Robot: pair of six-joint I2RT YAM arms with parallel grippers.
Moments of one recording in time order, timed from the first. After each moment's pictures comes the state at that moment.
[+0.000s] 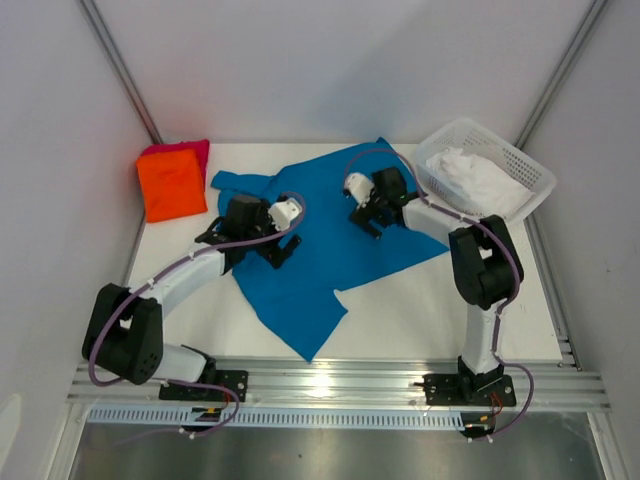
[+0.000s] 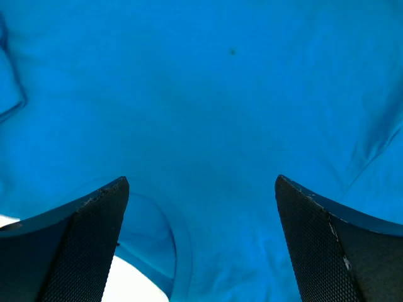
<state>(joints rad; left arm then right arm) -0.37 1.38 0.85 -0.18 0.24 0.43 0.41 1.98 1.41 -0.27 0.00 -0.63</state>
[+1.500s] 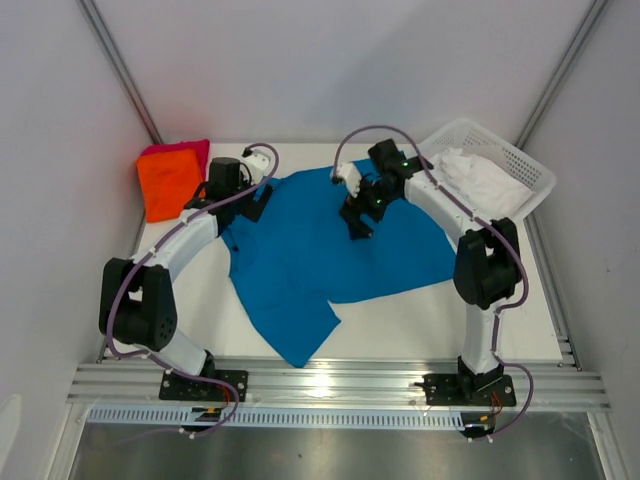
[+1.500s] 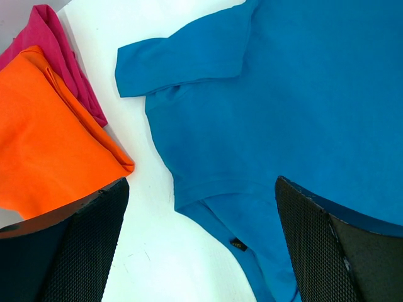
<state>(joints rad) -0.21 1.56 1.12 -0.18 -0.09 0.38 0.48 1.99 1.74 -0.91 -0.53 -0.67</state>
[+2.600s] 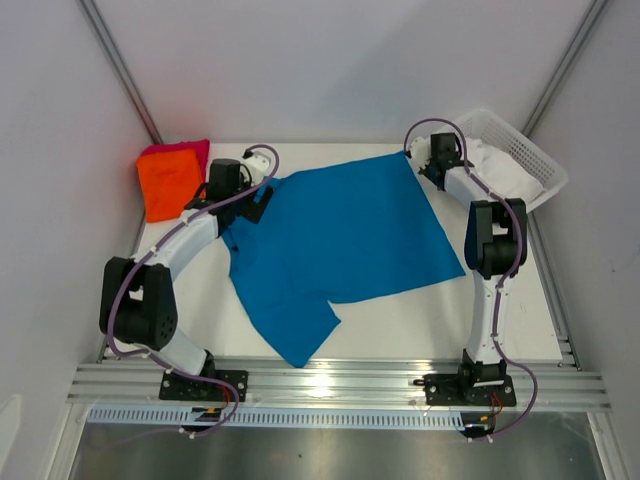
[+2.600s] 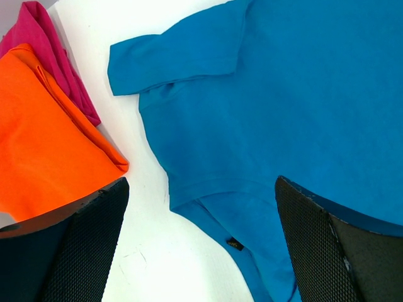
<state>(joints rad) -0.21 1.57 1.12 -0.18 -0.08 0.37 0.09 2.24 1.78 -0.32 0.27 -0.88</state>
